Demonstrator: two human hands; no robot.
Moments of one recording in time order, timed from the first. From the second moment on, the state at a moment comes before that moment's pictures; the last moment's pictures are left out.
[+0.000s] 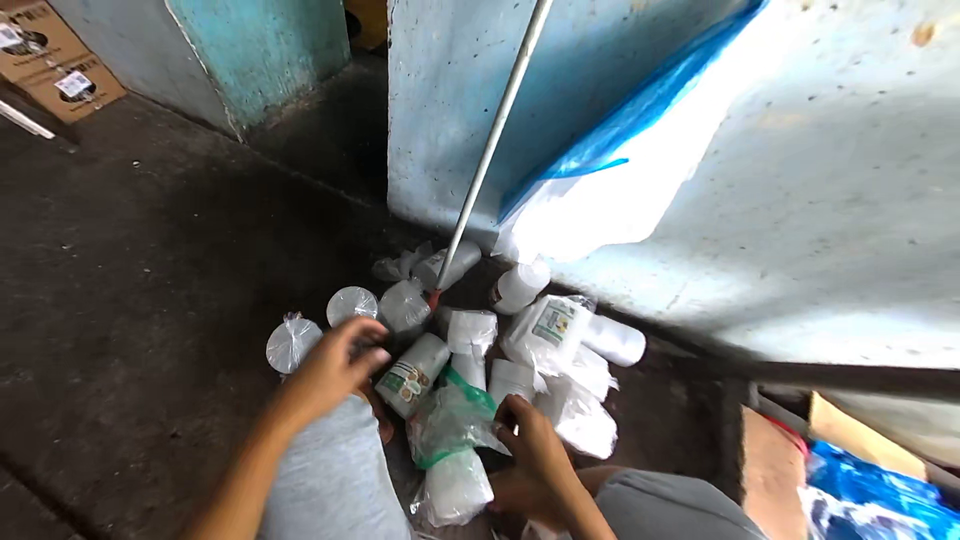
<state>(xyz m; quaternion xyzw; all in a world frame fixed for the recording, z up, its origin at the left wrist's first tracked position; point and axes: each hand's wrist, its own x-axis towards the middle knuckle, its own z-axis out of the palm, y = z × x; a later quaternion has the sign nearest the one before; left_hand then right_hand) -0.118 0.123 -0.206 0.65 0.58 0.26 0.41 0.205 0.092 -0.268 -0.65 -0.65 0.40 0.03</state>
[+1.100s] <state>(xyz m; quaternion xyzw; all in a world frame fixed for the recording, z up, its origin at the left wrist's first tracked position) 0.020 0.205 -0.247 0.71 0.61 -0.02 0.35 0.270 0.139 -0.246 -0.71 -0.58 0.39 -0.09</state>
